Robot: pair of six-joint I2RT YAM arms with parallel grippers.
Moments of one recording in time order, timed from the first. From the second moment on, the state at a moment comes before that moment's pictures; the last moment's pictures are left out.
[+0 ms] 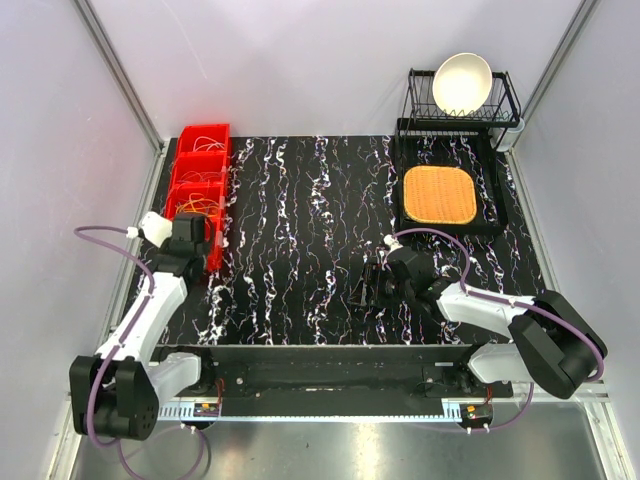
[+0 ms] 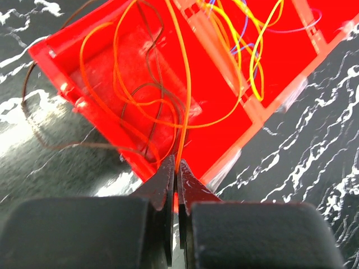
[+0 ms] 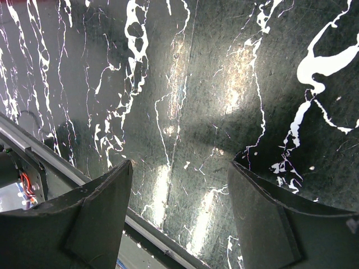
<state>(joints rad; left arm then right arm) -0.07 1.06 0.68 -0.40 -0.50 -0.98 0.68 1.31 0.46 0.07 -0.21 0.75</state>
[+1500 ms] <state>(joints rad) -0.17 1.08 1.00 -0.61 -0.40 -0.64 0.68 1.31 0.46 0.07 -0.22 0.75</state>
